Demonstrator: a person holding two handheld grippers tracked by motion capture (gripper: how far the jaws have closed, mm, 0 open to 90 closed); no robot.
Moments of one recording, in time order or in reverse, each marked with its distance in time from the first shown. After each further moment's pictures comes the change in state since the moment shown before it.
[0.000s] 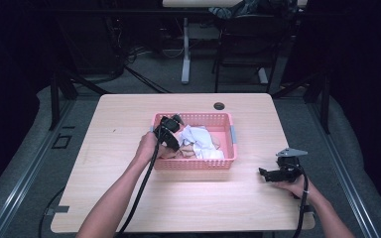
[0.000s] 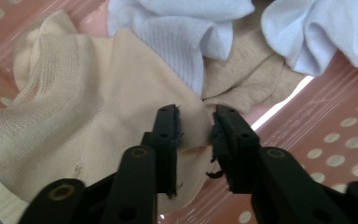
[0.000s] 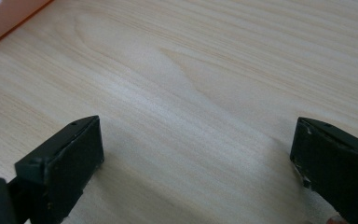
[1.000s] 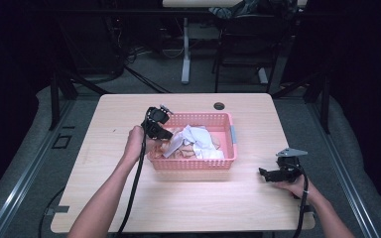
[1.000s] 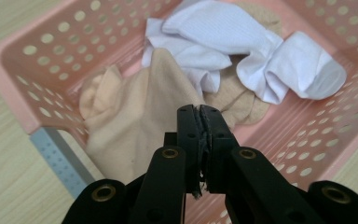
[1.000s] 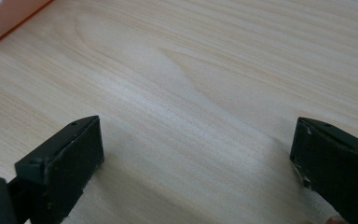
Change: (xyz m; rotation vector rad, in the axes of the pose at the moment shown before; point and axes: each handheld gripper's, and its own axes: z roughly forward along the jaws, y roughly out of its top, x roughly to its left) left arm 0.009 -0.015 -0.067 -0.242 0.008 0.022; right arm 0.000 0.000 0.000 0.000 0.000 0.000
